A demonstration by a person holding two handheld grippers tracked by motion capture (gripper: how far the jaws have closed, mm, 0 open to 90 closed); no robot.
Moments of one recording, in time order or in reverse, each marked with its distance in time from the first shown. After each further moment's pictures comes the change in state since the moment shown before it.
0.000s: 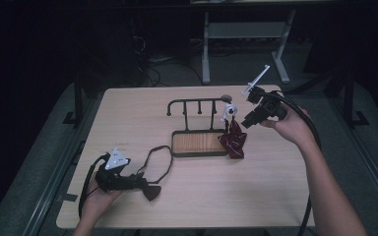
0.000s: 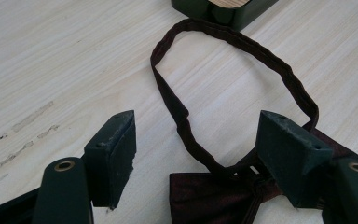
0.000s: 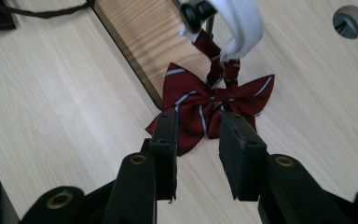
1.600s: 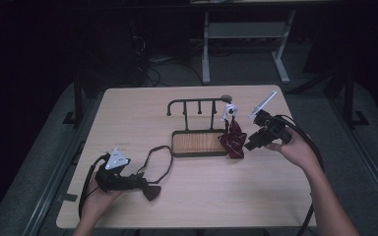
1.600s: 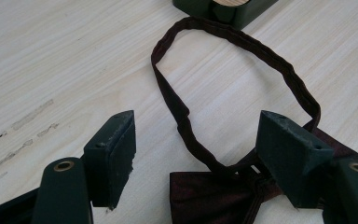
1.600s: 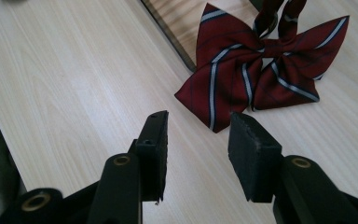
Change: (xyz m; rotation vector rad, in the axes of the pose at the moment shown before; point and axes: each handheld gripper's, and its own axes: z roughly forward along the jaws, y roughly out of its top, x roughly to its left) left arm 0.000 -0.001 0.001 0.007 0.002 -0.003; right arm 0.012 -0.054 0.037 -0.022 0.099 0.040
